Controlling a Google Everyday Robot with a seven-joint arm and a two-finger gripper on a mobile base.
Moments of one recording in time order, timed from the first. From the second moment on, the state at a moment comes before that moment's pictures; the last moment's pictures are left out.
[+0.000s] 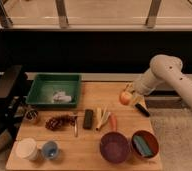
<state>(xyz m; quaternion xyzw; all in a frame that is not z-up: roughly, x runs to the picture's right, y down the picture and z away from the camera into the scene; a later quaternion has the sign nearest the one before) 0.209 0.049 0.775 -0.28 -0.18 0.05 0.94</state>
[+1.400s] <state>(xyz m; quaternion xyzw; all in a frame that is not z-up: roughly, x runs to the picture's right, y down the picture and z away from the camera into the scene) 0.204 0.123 0.892 -0.33 -0.17 0.03 0.93</state>
